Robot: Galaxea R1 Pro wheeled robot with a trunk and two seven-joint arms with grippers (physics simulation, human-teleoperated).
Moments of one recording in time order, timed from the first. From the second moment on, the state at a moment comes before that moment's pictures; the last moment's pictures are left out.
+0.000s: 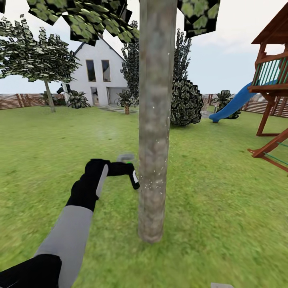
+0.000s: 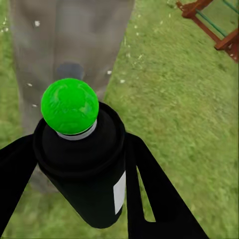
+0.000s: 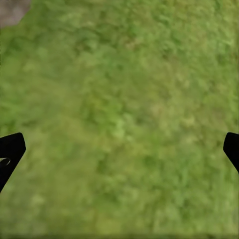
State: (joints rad) left arm -0.92 -0.17 0.02 -1.07 -0.06 0.95 -0.45; right arm -0.43 -0.02 -0.02 0.05 0.03 -0.34 -0.28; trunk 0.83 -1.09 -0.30
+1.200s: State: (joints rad) left arm -1.49 -0.13 -0.01 -0.83 0.06 1.01 -0.46; right arm -0.43 -0.02 -0.02 0.05 0.03 -0.34 -0.28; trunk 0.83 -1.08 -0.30
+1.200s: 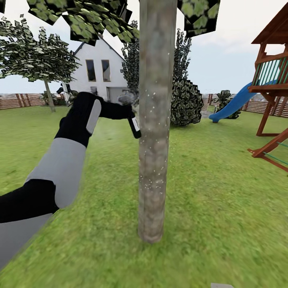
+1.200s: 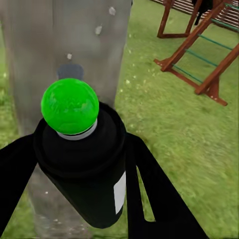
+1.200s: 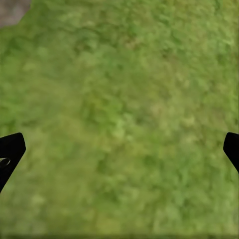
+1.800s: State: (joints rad) left arm -1.46 -0.17 -0.01 -0.03 0.00 0.60 -0.45; right arm -0.43 -0.02 -0.02 0.05 0.03 -0.34 -0.28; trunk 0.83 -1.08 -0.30
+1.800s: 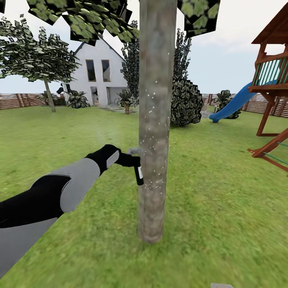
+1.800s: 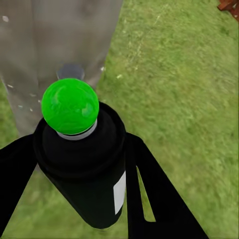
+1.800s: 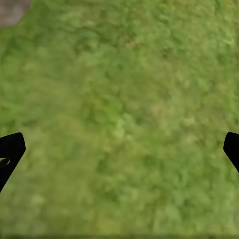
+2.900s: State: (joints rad) left arm -0.82 -0.17 -0.05 -0.03 -0.21 -0.17 -0.69; right arm -0.60 -0.32 -0.02 -0.36 0.02 0.10 0.43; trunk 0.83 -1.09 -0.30
